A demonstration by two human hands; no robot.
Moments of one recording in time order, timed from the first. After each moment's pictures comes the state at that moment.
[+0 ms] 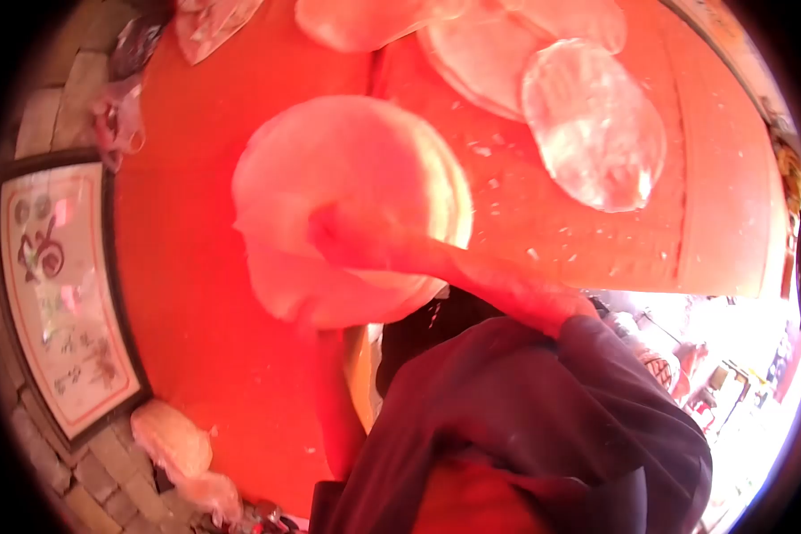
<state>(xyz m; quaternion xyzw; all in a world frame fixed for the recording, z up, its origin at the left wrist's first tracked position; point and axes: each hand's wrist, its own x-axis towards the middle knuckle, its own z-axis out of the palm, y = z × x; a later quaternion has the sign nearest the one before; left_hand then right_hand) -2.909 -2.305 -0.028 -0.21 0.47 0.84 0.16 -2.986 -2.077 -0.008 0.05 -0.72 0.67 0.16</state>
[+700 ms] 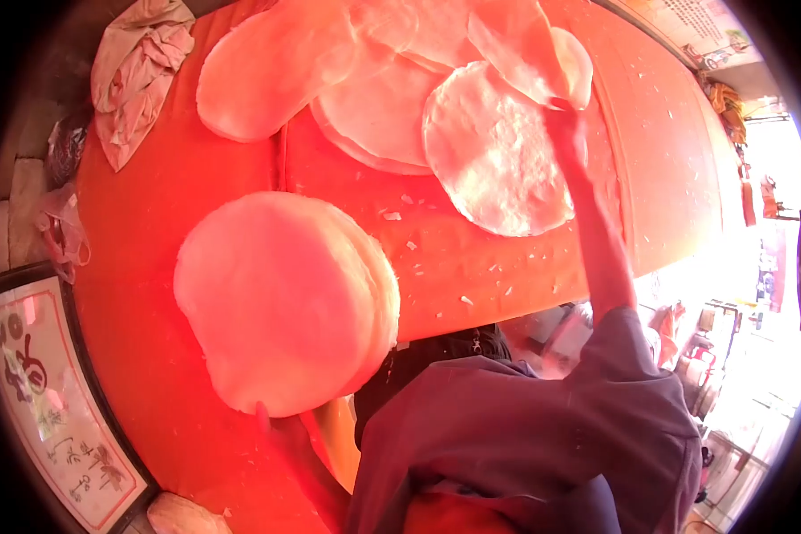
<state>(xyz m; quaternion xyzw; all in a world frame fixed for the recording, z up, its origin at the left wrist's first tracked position) -2.902 -2.270 0.042 -0.17 0.46 0.85 0.17 -2.853 -1.449 -0.114 -0.31 -0.83 0.29 0.37</state>
